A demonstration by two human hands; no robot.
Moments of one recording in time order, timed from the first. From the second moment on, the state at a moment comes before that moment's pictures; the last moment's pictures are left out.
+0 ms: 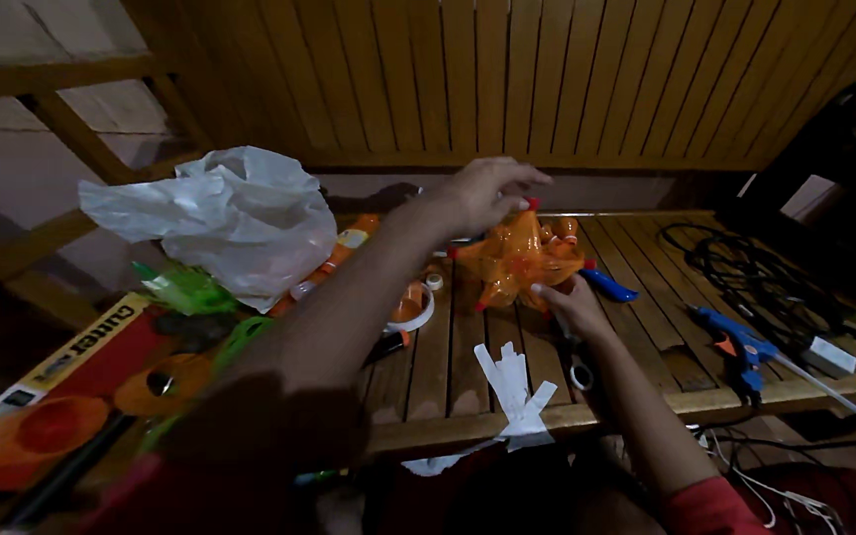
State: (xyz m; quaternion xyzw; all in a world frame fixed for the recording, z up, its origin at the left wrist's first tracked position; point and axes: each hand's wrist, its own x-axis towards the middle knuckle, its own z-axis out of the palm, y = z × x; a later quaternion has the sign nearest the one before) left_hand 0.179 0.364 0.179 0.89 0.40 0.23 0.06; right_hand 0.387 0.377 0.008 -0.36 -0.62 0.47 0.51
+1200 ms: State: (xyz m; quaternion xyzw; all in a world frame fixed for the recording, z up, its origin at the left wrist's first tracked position) left_hand 0.145 0.358 0.241 0.82 0.55 0.12 -0.07; right_hand 0.399 0.393 0.000 -0.32 -0.60 0.50 0.53
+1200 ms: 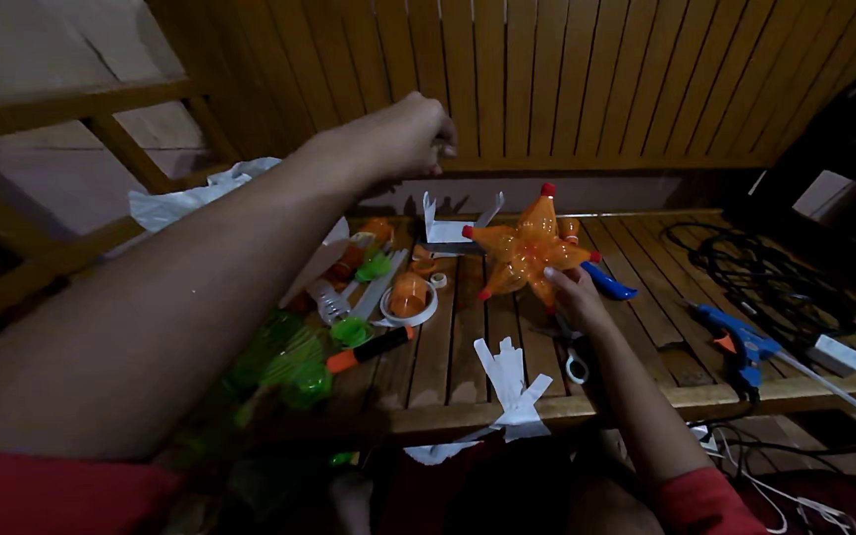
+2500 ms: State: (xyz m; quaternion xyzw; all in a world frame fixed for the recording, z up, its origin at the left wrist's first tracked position) left_hand 0.164 0.371 0.210 0.76 0.57 0.27 0.16; right_hand 0.399 0.398 -0.005 -0.25 -0.67 0.51 0.47
